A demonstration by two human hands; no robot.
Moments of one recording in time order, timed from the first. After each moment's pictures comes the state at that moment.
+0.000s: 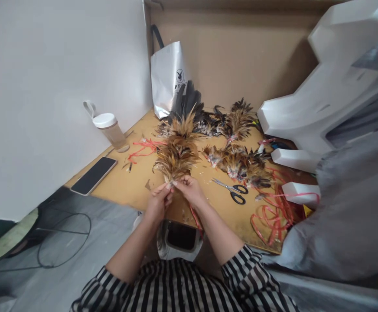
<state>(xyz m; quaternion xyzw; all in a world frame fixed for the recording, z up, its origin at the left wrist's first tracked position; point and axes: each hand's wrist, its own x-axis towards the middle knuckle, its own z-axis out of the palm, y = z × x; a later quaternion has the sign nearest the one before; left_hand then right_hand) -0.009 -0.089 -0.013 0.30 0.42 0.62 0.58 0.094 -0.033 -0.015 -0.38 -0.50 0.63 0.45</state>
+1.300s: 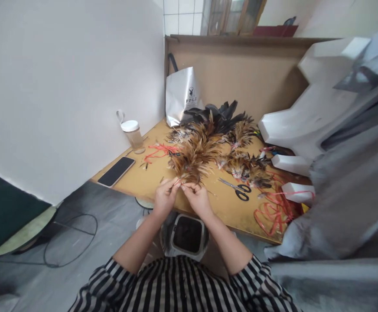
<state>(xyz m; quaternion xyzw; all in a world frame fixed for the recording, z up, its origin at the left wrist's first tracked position) -0.036 -0.124 0.014 0.57 0.52 0.61 0.19 0.087 -0.097 0.007 -0.40 -0.61 0.46 0.50</state>
